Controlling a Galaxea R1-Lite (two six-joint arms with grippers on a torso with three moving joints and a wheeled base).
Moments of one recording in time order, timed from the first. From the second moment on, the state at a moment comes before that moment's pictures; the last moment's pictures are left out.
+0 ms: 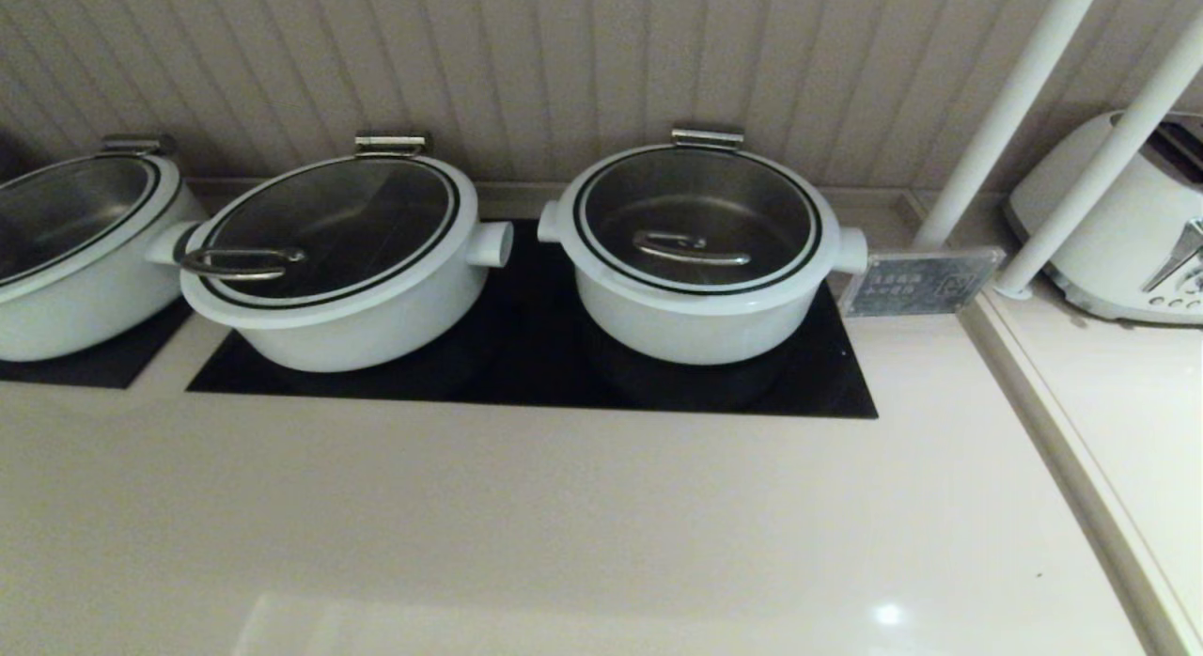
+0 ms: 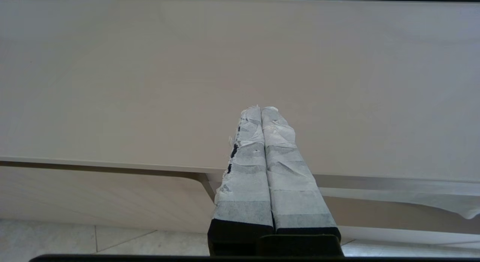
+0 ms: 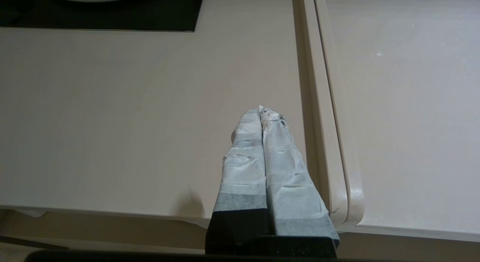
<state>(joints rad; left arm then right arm) 0.00 0.00 -0.04 0.11 0.00 0.00 0.01 0.00 0.00 0.00 -0.02 0.01</state>
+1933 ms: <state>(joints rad) 0.00 0.00 -0.04 0.11 0.00 0.00 0.08 0.78 -0.41 -0.51 0.28 -0.04</state>
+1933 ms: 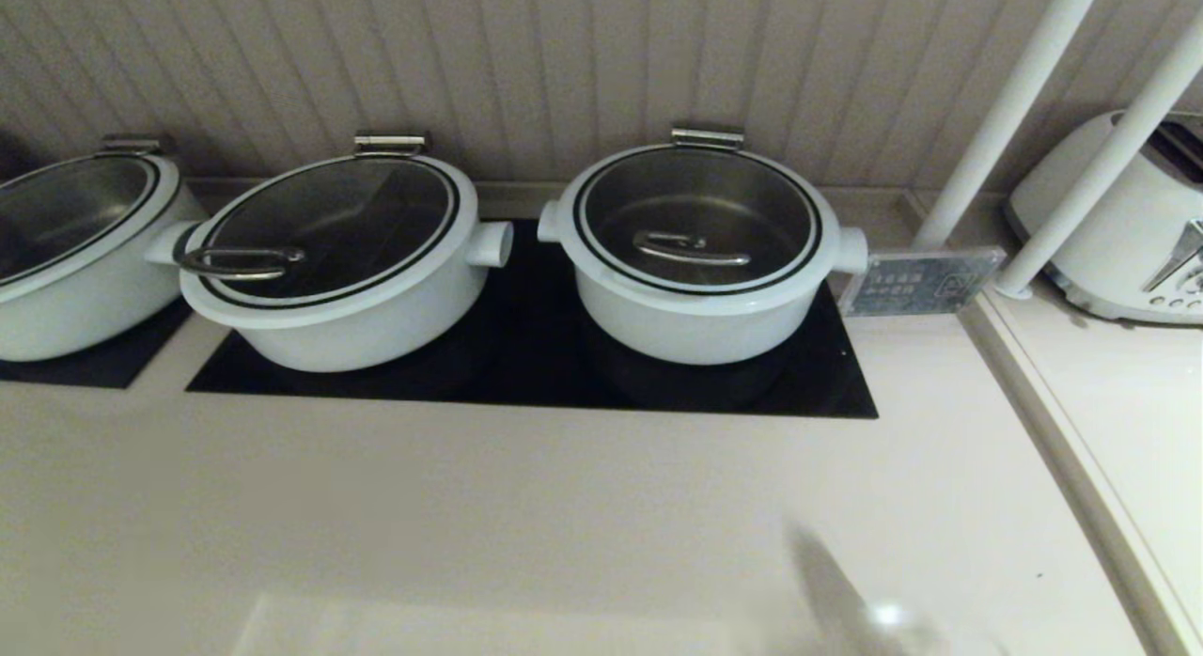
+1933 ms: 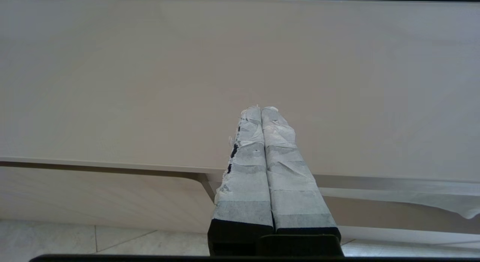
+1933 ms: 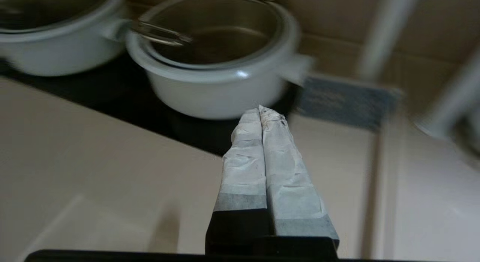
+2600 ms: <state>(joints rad) 0.00 0.00 -0.04 0.11 0.00 0.00 0.25 1.40 -0.50 -1.08 0.42 -0.02</state>
